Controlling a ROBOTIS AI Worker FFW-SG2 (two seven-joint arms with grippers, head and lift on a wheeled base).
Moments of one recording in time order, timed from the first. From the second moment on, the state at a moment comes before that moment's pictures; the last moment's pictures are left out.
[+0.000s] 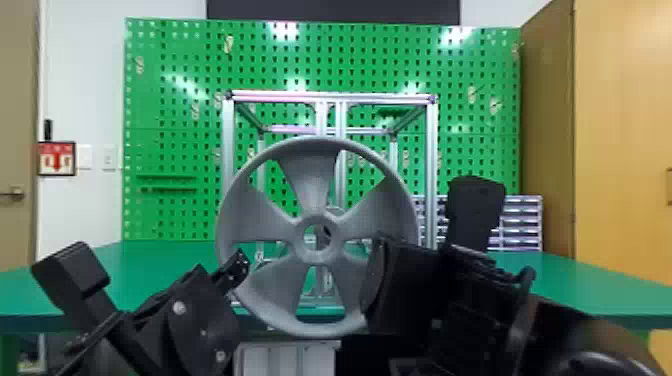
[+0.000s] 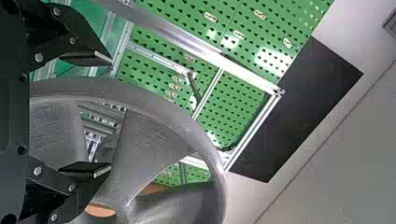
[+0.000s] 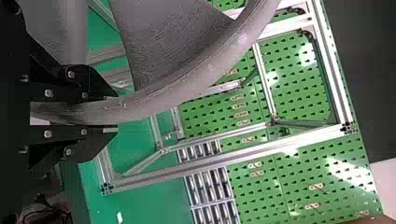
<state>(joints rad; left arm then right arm) -0.42 0.31 -0.16 -2.00 0.88 0.28 0.16 -0.75 -0.15 0.31 -1.98 -0.91 0.79 -0.91</state>
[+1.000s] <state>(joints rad) -0.53 0.28 -0.19 -1.85 0.82 0.25 0.17 -0.75 -0.15 0.34 -1.99 -0.91 0.76 -0.89</state>
